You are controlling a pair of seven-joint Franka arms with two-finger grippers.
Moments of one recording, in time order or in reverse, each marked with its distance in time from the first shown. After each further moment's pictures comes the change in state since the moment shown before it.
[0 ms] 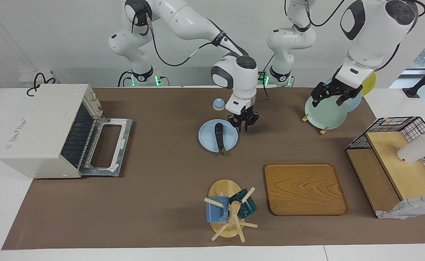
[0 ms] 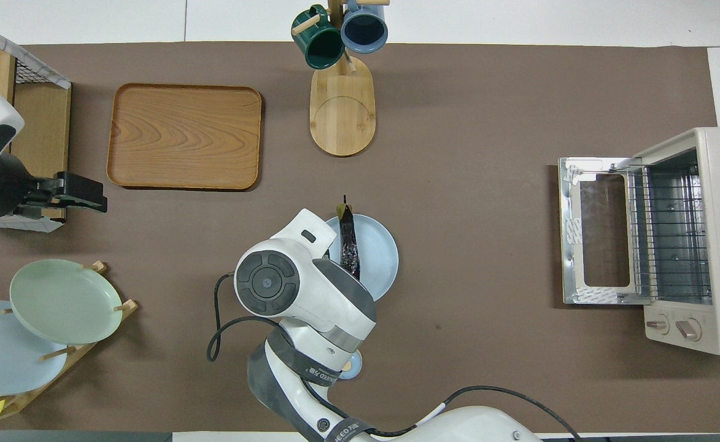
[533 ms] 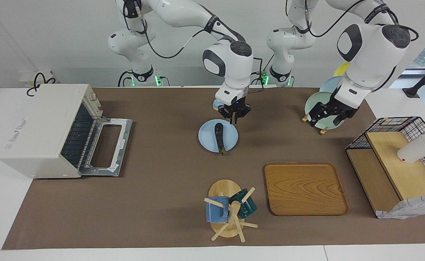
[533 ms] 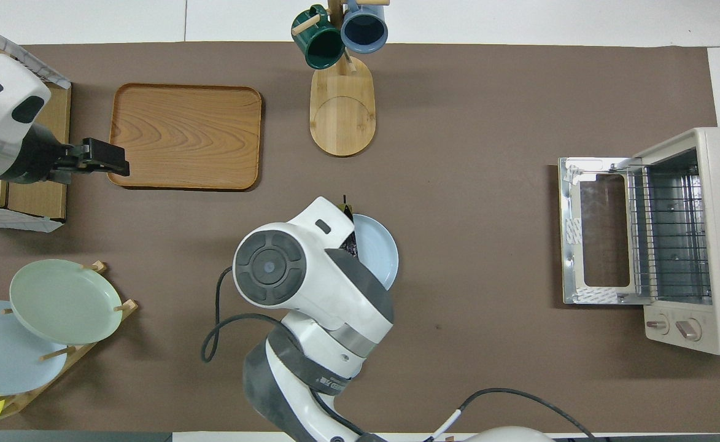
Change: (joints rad) left arm 0.004 0.089 0.005 0.000 -0.032 0.190 0.000; right arm -0.013 -0.054 0.011 0.064 0.018 -0.162 0.022
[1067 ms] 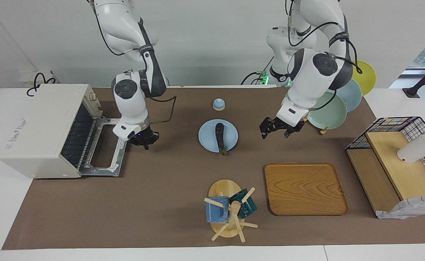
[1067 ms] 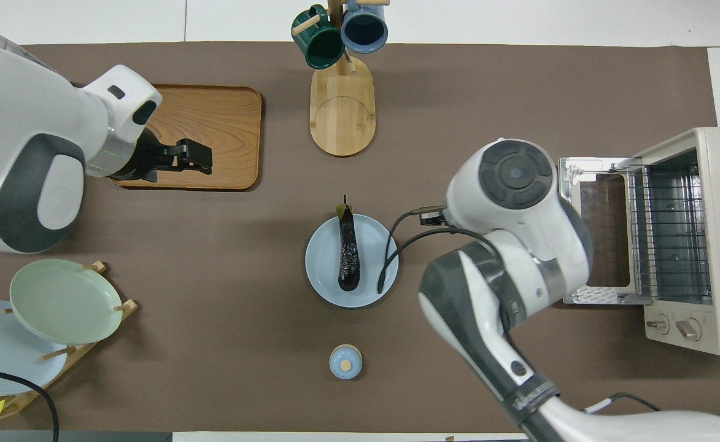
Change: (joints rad) left arm -0.120 0.102 -0.002 -0.014 -0.044 0.125 -0.095; right arm -0.335 -0.269 0.000 -0.307 -0.001 -0.047 -0.337
